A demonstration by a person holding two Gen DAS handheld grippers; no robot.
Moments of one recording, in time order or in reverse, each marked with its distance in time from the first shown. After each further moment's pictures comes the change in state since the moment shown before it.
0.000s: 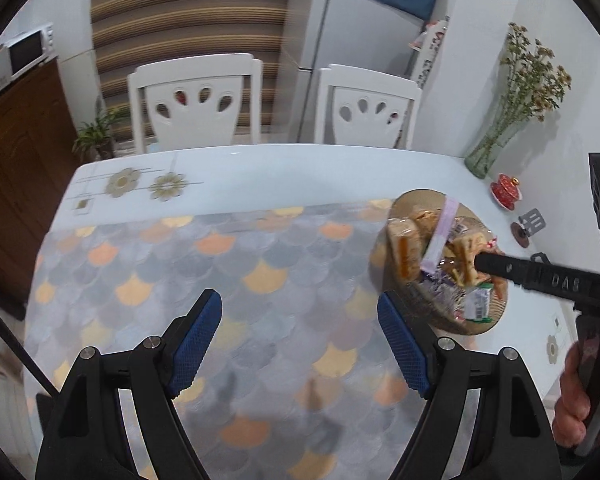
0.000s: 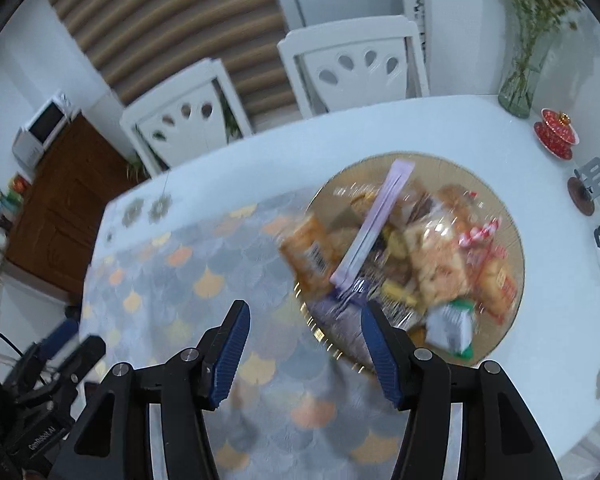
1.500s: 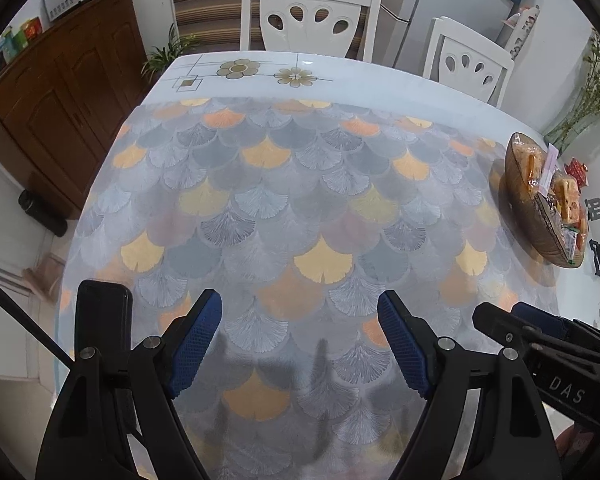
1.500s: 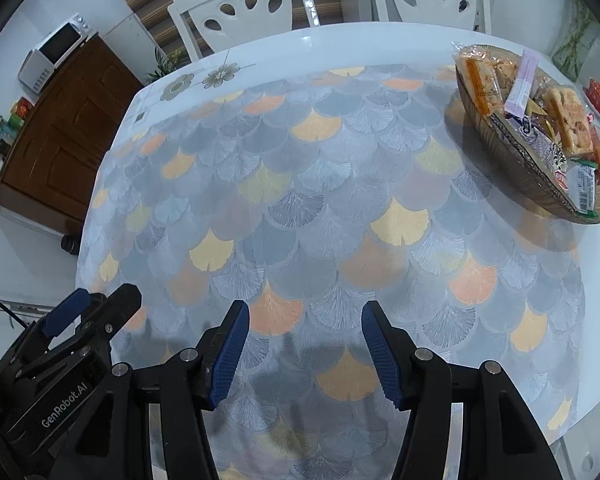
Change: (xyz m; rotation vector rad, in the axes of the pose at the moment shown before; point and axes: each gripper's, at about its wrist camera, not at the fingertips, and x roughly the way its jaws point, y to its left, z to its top) left arm 0.001 0.127 -0.109 -0.152 0.180 0.172; right arm 0.070 0.152 -0.134 -0.075 0.173 -0.013
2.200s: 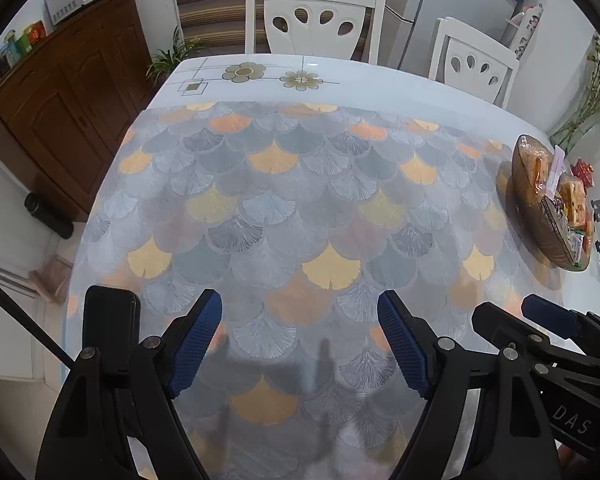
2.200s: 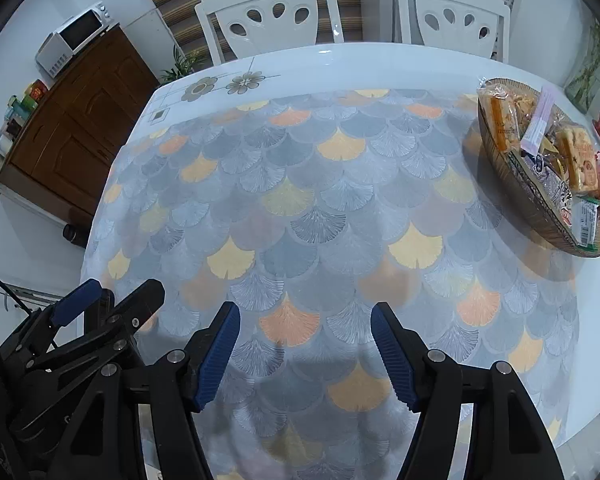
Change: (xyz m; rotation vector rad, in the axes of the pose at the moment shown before) left arm -0.001 0.002 0.005 -0.002 -0.003 0.025; right arm -0.008 0.021 0.001 -0.073 -0.041 -0.005
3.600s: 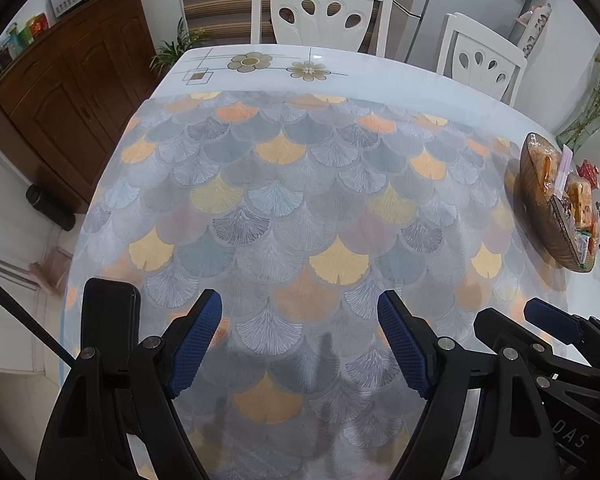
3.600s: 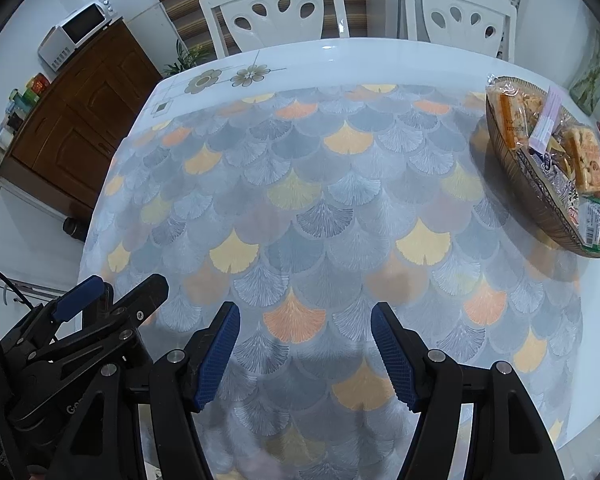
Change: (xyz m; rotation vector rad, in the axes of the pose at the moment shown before) left arm 0.007 0.003 -0.004 -0.019 0.024 0.012; right arm 0.005 0.006 -0.004 -0.017 0.008 0.000
